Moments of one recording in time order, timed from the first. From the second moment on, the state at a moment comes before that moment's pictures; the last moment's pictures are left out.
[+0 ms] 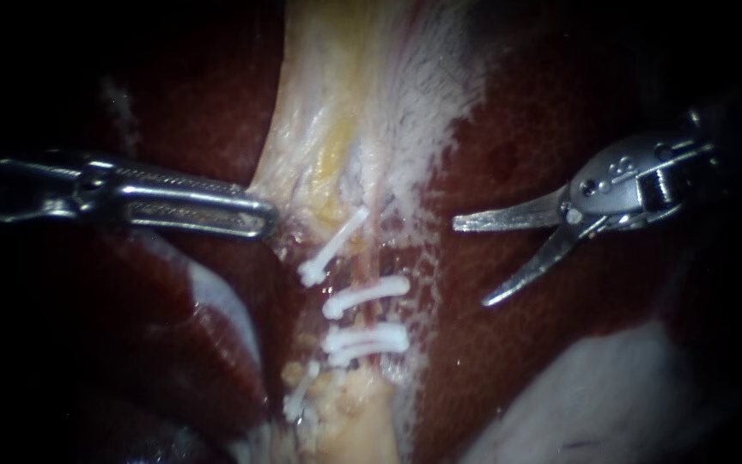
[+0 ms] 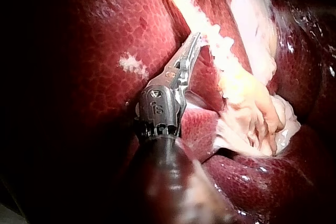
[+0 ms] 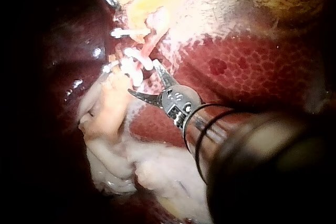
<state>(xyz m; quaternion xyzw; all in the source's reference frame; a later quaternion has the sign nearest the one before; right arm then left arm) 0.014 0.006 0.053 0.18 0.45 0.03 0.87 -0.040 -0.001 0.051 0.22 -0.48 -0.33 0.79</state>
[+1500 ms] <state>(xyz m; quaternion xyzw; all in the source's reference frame) 0.020 -0.002 0.060 0.39 0.37 0.13 0.84 -0.036 0.004 0.041 0.20 -0.50 -0.33 0.78</state>
